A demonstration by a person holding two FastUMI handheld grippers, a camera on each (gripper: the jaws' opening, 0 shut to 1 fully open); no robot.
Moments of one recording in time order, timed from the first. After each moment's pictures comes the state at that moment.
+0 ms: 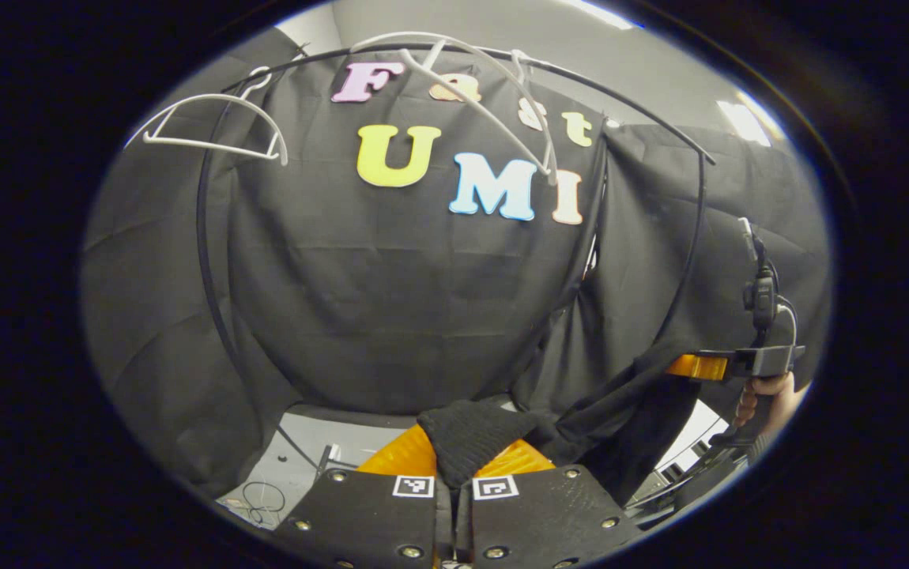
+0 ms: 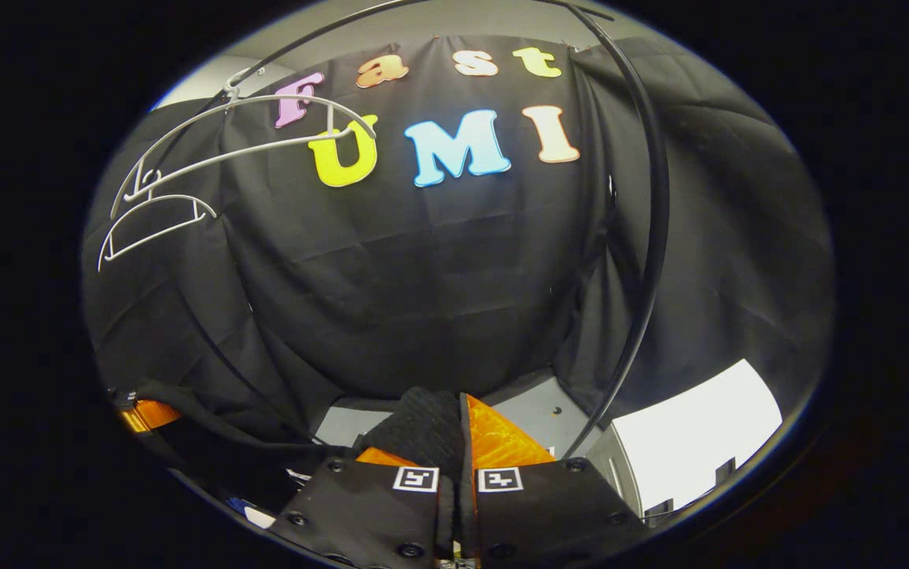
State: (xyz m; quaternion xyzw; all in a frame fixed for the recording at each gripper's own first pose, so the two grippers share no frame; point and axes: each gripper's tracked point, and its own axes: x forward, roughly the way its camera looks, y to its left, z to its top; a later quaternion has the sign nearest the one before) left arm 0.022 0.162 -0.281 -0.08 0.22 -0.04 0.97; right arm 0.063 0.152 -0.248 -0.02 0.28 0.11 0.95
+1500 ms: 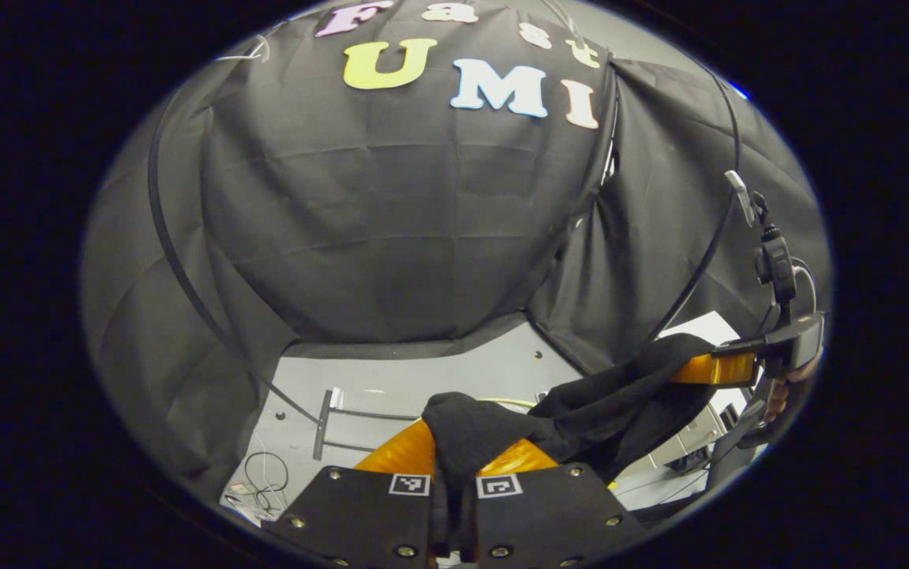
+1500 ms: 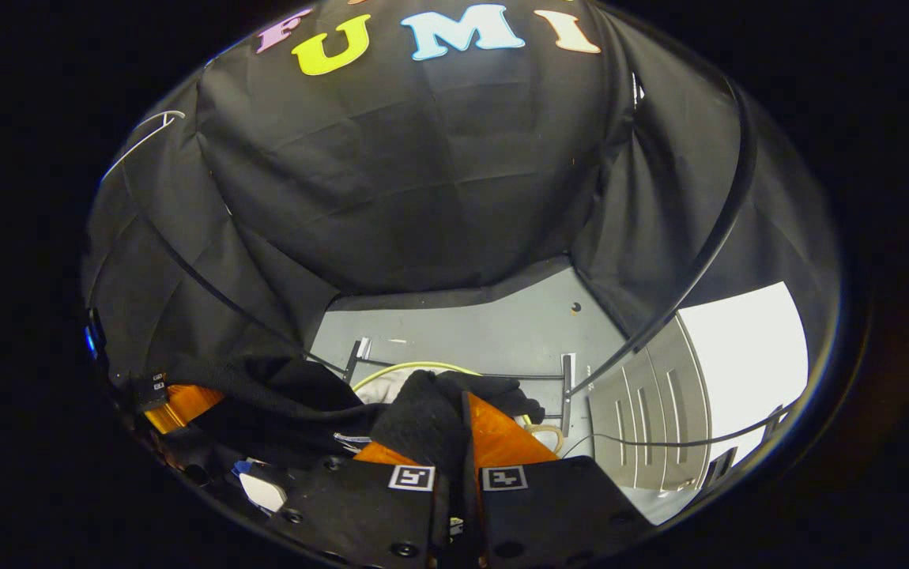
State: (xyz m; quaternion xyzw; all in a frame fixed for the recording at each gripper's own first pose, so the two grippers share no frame) left arm 0.060 0.152 -0.502 -0.05 0.36 -0.06 0.93; right arm 0.048 0.173 -0.446 -0.04 0.46 0.10 0.88
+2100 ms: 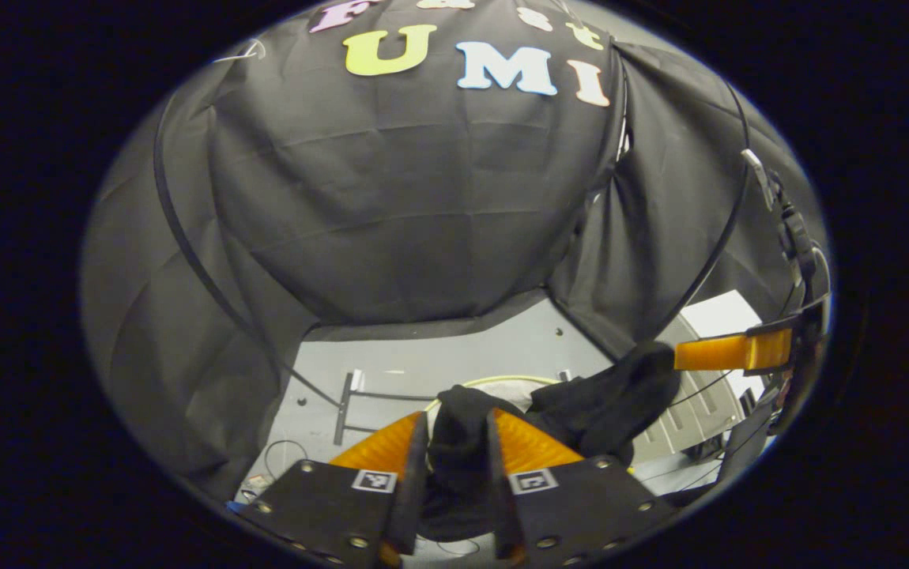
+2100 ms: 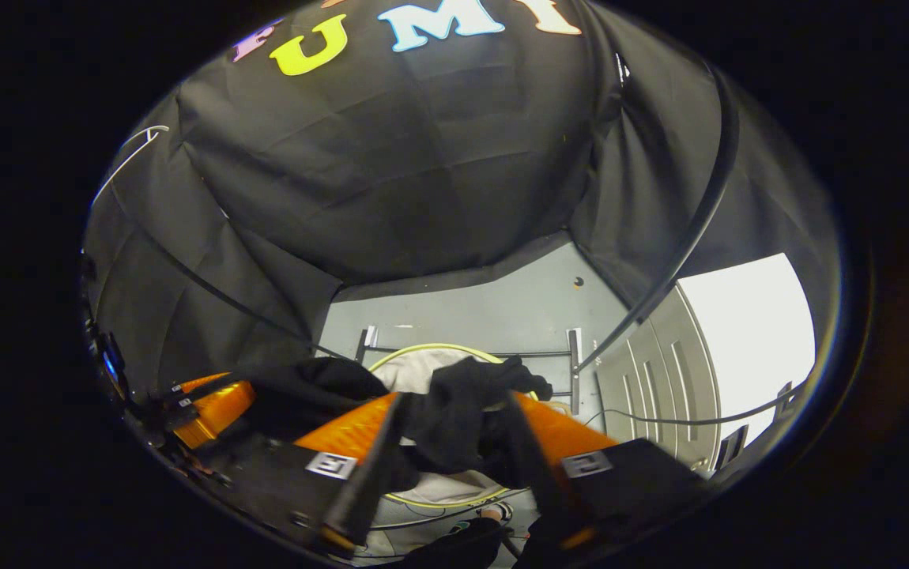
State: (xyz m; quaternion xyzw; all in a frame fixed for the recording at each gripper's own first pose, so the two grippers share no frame) left arm 0.040 0.169 -0.510 -0.01 0.41 -0.02 0.91; right arm 0.028 0.170 -0.440 -0.01 0.49 0.10 0.87
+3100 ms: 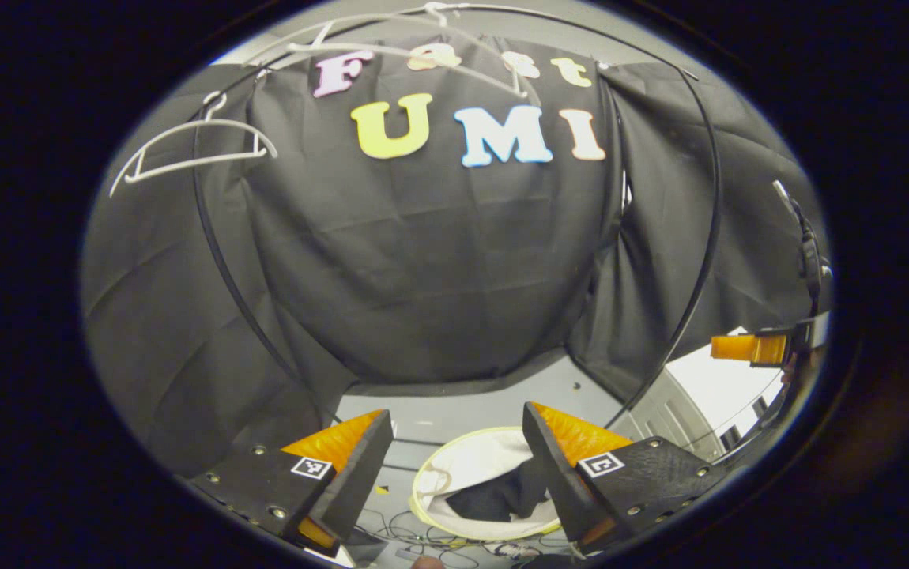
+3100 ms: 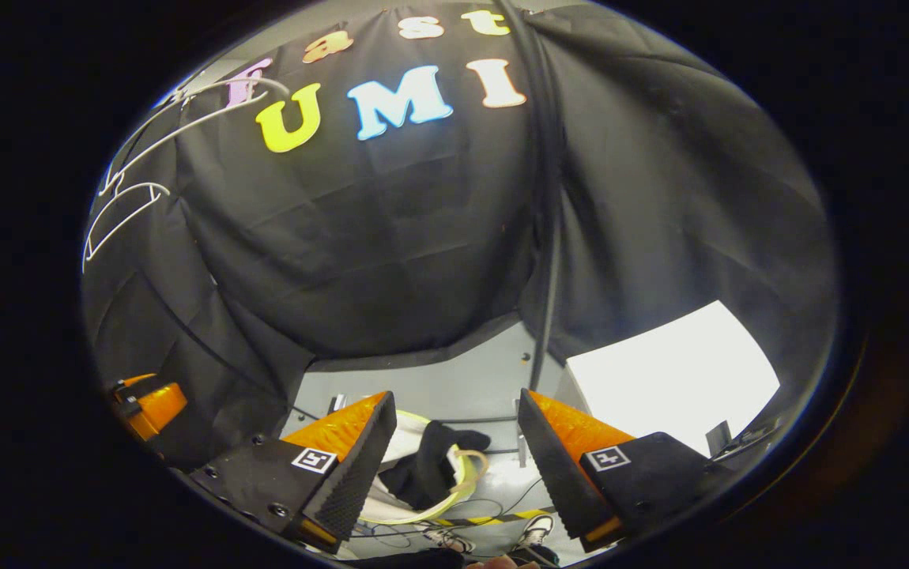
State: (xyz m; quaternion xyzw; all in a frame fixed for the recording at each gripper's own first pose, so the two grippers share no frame) left arm 0.023 0.100 -0.294 0.03 0.27 0.05 0.96; right arm 0.048 0.021 -0.287 -0.01 0.32 0.03 0.95
